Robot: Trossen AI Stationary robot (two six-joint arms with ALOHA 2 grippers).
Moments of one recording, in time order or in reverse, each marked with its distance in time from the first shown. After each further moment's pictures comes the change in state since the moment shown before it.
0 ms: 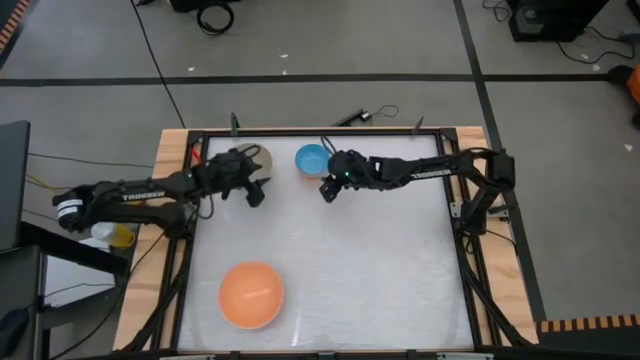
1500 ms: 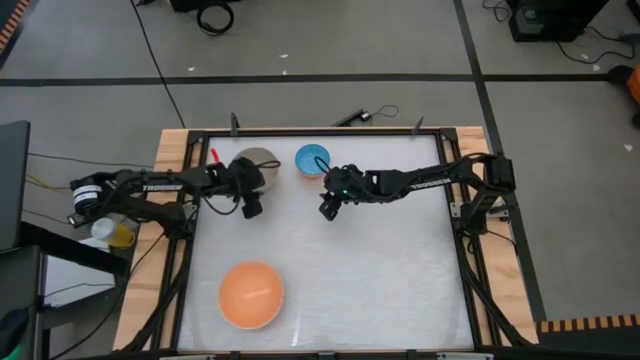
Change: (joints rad) left arm -0.022 0.224 0.070 -0.211 0.042 0.148; right arm 0.100 0.010 -0.002 -0.018 0.006 -0.053
